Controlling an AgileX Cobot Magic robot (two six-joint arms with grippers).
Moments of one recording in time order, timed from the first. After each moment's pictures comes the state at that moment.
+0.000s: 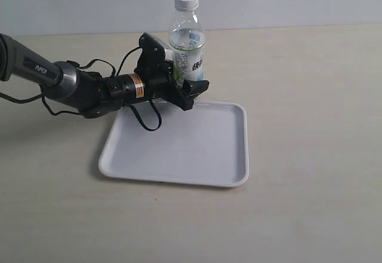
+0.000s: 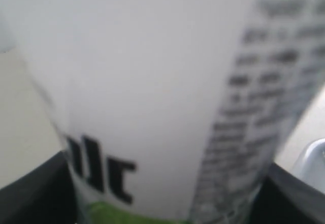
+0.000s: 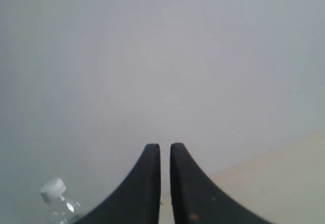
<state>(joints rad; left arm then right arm) -0.42 2.47 -1.39 0.79 -0.82 -0.42 -0.08 0.01 -0.05 0.33 -0.08 0.09</state>
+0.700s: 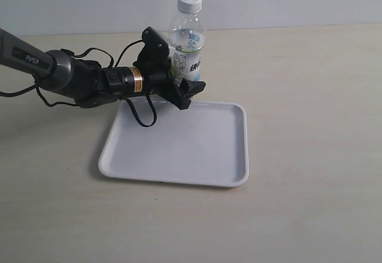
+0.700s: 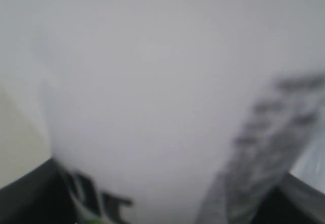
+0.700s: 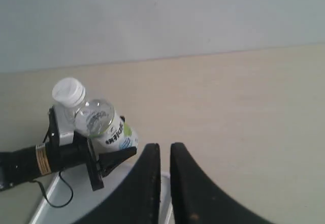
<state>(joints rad) -0.42 2.42 -1.39 0.88 -0.70 -0.43 -0.08 1.13 -1.03 0.54 0.65 -0.28</state>
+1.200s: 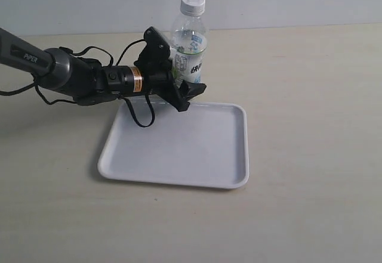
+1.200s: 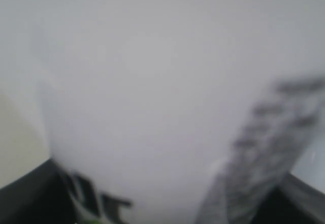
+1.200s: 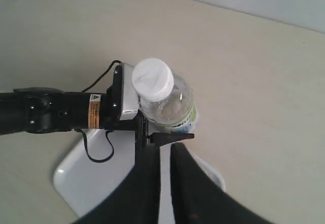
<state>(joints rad) -0.42 2.41 -1.40 0.95 -0.70 -0.45 0.16 1.63 -1.61 0.43 0.99 -0.31</state>
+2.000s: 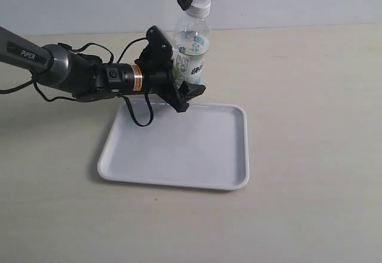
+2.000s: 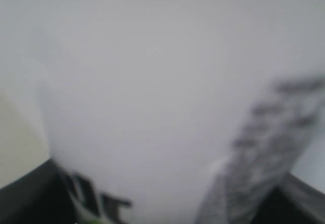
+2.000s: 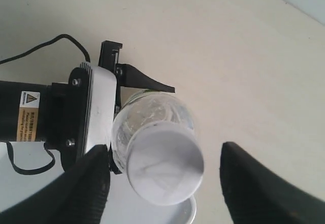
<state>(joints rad) -0.42 2.39 -1.40 1.00 -0.66 -0.45 0.39 2.11 -2.16 0.02 1.22 -0.10</state>
